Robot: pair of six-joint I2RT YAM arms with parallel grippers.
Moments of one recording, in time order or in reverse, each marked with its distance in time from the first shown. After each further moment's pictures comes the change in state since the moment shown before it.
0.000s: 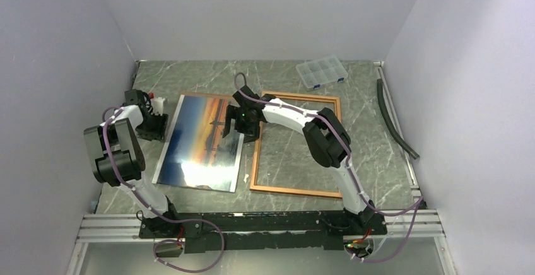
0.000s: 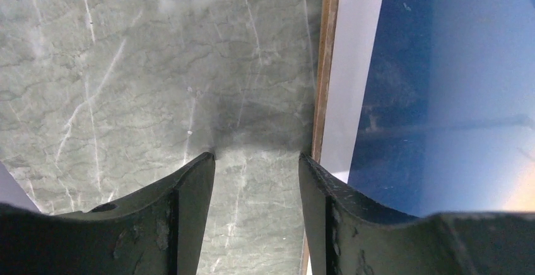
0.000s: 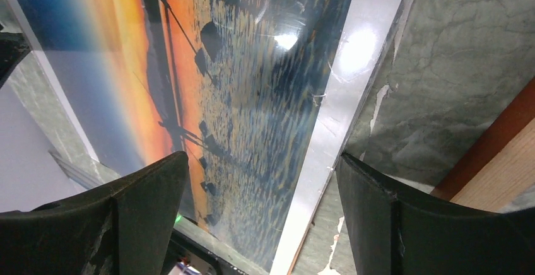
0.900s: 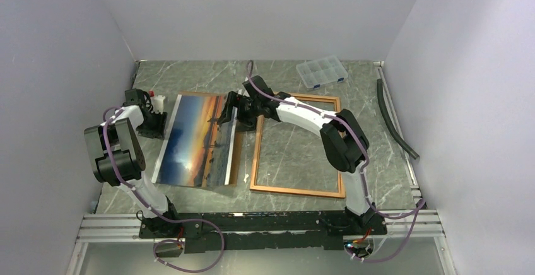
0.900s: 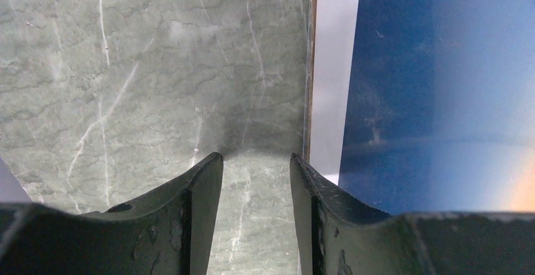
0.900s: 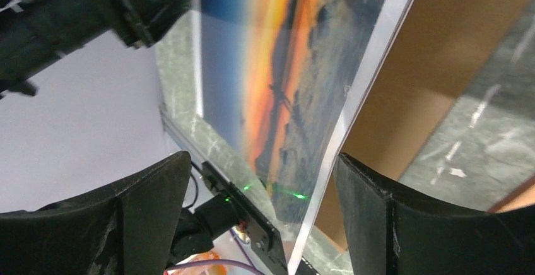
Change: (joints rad) left arm -0.005 0.004 -0.006 0.053 0.015 0.001; right arm -0.047 -0.178 -0.166 0.268 -0.188 0.061
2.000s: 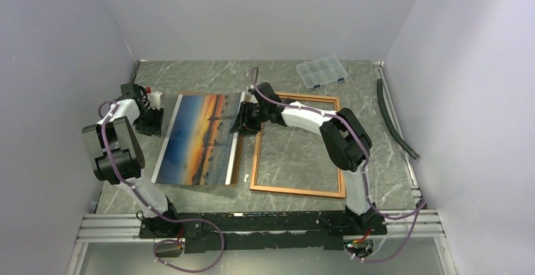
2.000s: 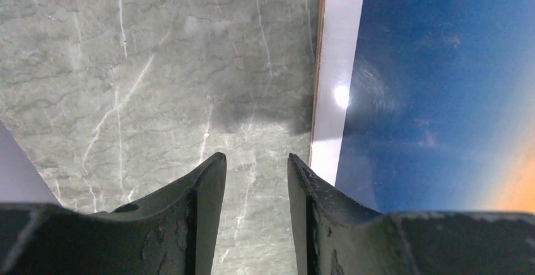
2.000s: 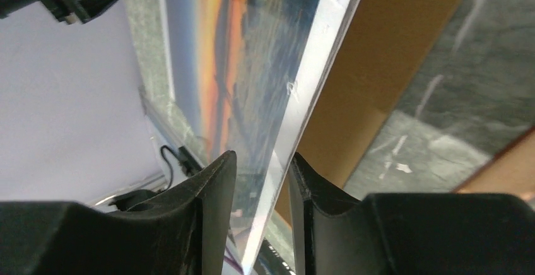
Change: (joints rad) left arm 0.019 0.014 0.108 -0.138 0.013 -0.003; right arm -0.043 -0.019 -0.158 0.148 -0.110 -0.057
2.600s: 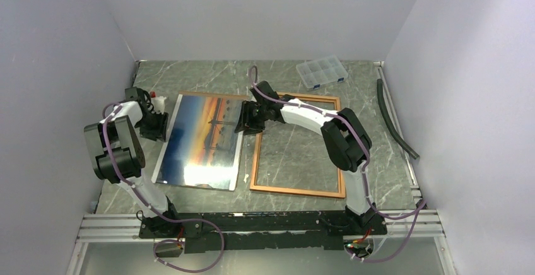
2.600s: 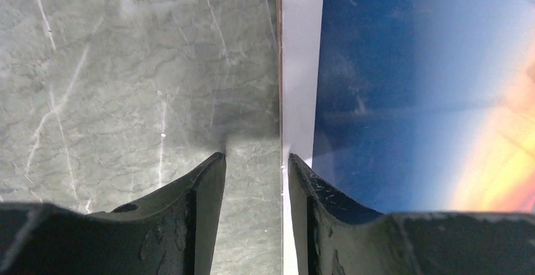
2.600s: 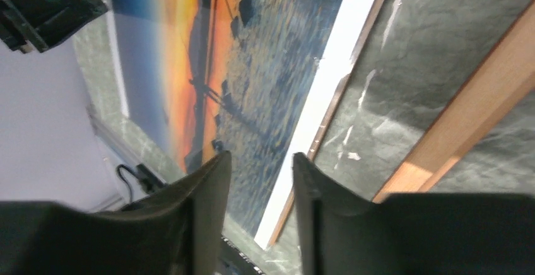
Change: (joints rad) left arm -0.016 0.014 -0.037 -0.017 0.032 0.002; right arm -0.002 -0.002 0.055 -0.167 0.142 -0.097
